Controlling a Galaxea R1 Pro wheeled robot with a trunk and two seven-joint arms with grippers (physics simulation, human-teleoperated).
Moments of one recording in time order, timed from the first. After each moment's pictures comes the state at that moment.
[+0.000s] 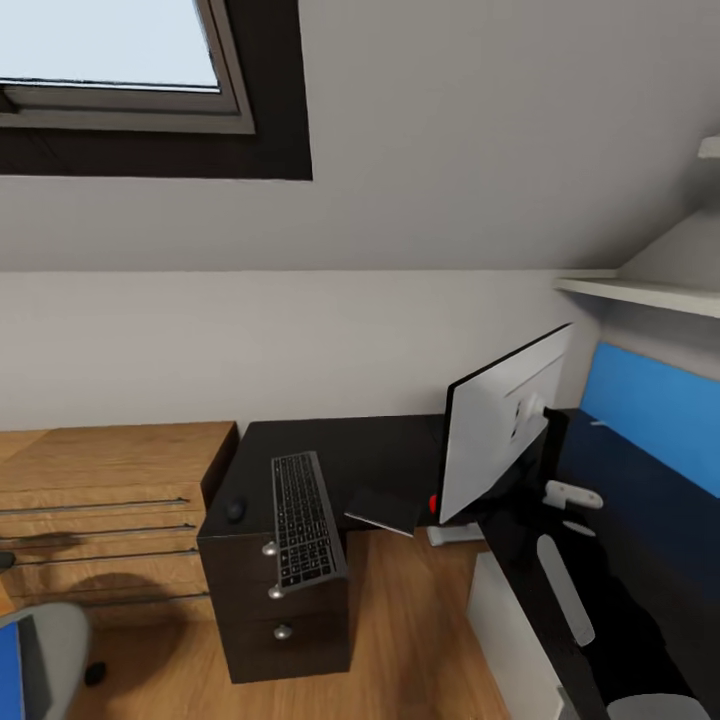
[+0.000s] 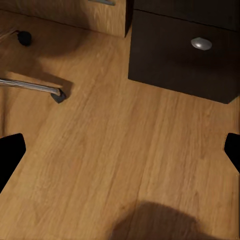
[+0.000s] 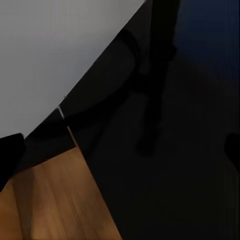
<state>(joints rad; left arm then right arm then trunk) 0.10 -0.01 0.14 -0.78 0.16 -0.13 0.14 -0.44 -0.10 -0.03 -1.29 -0.32 0.57 -0.42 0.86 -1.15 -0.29</state>
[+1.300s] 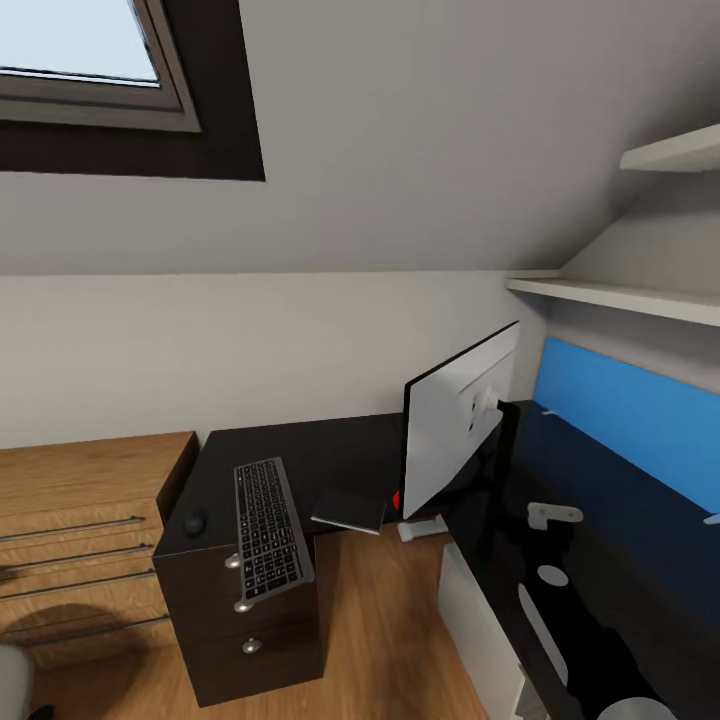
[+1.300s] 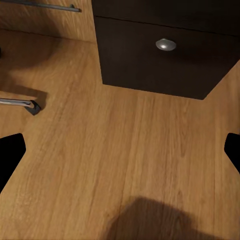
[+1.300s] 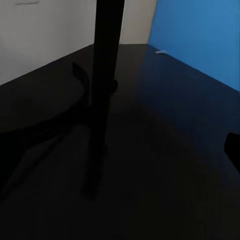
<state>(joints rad) 0.10 -0.01 0.14 -0.78 0.16 -0.13 0.14 -0.44 -0.10 0.04 -0.95 -0.03 0.05 -0.34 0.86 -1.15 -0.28</state>
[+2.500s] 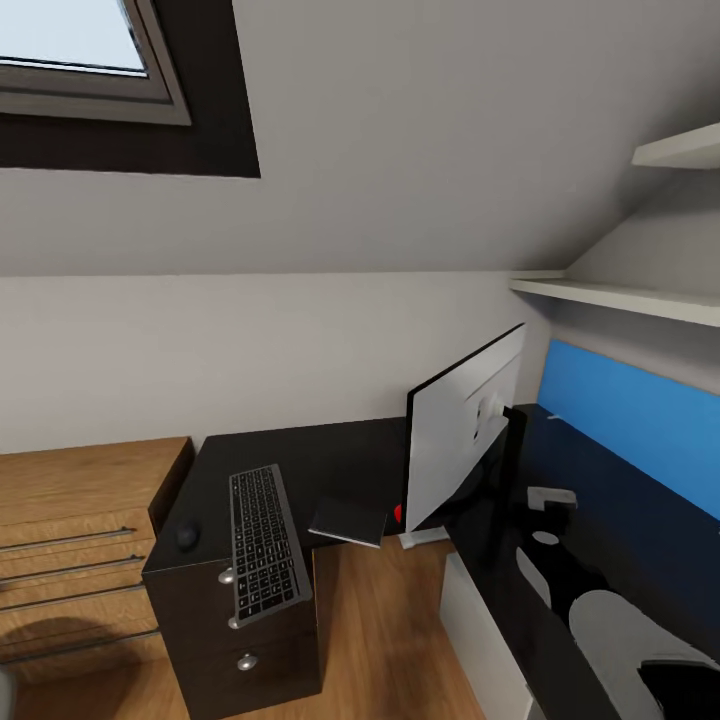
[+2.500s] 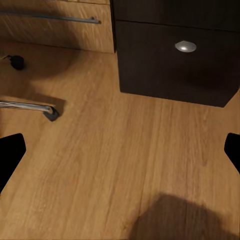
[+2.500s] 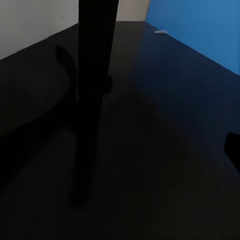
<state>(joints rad) 0.10 0.00 0.15 -0.36 0.17 -0.64 0.13 -0.78 -0.12 0.03 -0.34 -0.03 -0.11 -0.31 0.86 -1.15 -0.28</state>
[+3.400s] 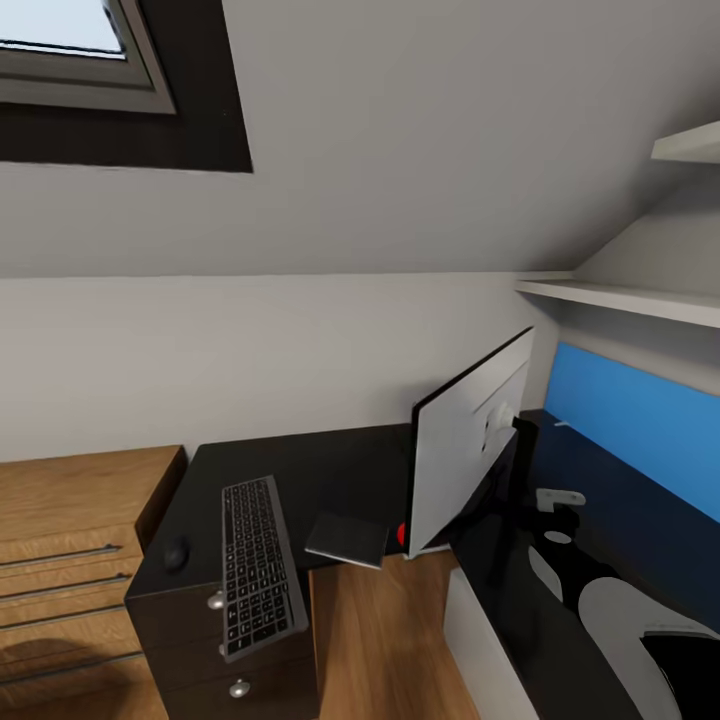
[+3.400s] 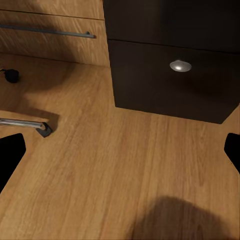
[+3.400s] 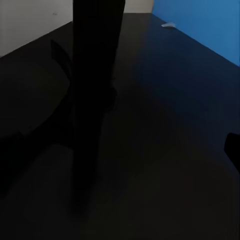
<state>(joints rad) 0.10 0.00 0.14 -0.34 0.17 -0.69 0.13 -0.85 -0.16 0.03 -0.19 -0.04 -0.15 -0.25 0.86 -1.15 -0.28</state>
